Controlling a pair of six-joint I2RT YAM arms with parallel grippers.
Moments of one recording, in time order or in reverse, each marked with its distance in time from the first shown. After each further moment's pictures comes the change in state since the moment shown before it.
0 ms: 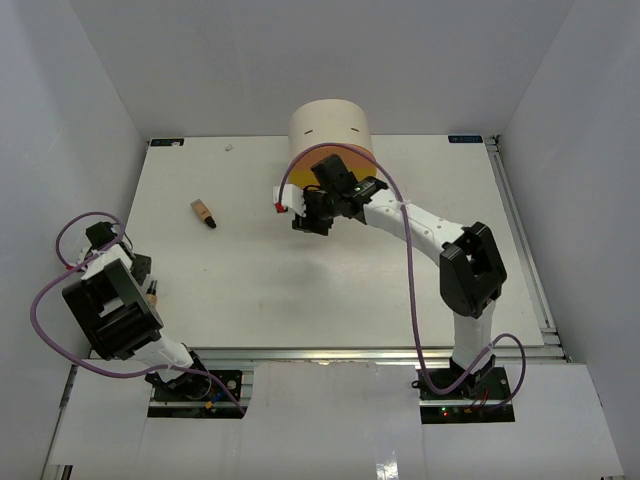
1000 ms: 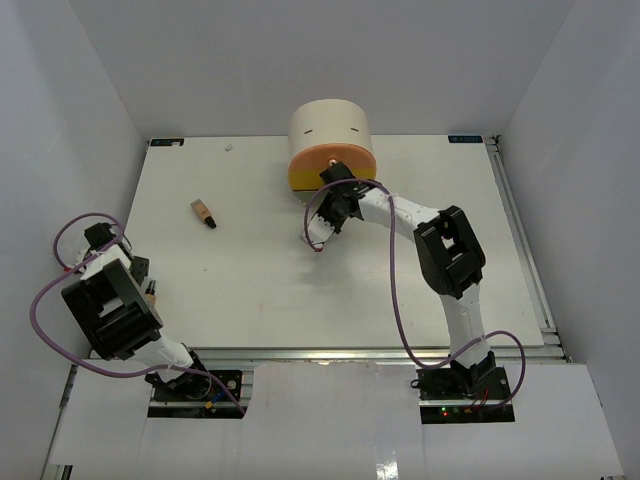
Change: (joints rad) left arm 0.011 0.002 0.001 -0.010 -0.028 -0.001; right arm -0.090 0.216 0.032 0.025 0.272 -1.168
